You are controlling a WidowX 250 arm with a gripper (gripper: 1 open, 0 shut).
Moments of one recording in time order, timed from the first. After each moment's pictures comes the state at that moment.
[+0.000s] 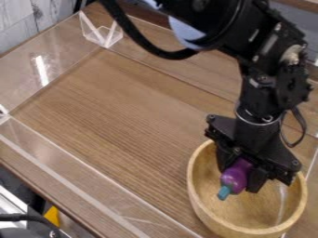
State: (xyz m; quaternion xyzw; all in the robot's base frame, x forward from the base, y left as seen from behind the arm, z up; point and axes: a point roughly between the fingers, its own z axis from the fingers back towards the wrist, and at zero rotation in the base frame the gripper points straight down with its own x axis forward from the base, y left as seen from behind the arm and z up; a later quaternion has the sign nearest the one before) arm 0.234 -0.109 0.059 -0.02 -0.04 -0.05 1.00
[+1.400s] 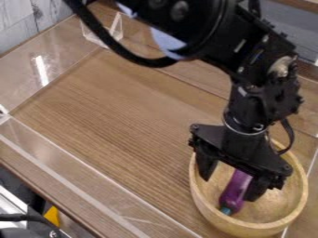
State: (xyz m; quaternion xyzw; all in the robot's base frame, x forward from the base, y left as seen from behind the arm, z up) arm 0.214 -0.114 0.063 -0.01 -0.05 -0.01 1.00
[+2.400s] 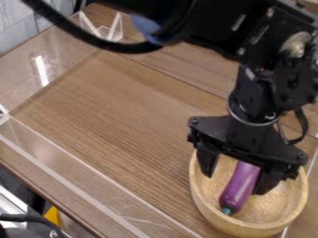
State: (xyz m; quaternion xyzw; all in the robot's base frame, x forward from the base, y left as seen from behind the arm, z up) arm 0.204 -0.114 0.088 -0.01 -0.07 0.06 1.00
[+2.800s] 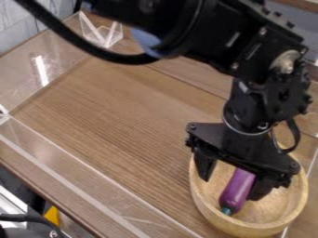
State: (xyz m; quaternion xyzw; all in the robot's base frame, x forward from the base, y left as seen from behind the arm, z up) arm 0.206 -0.108 0.078 0.00 -0.07 0.05 1.00
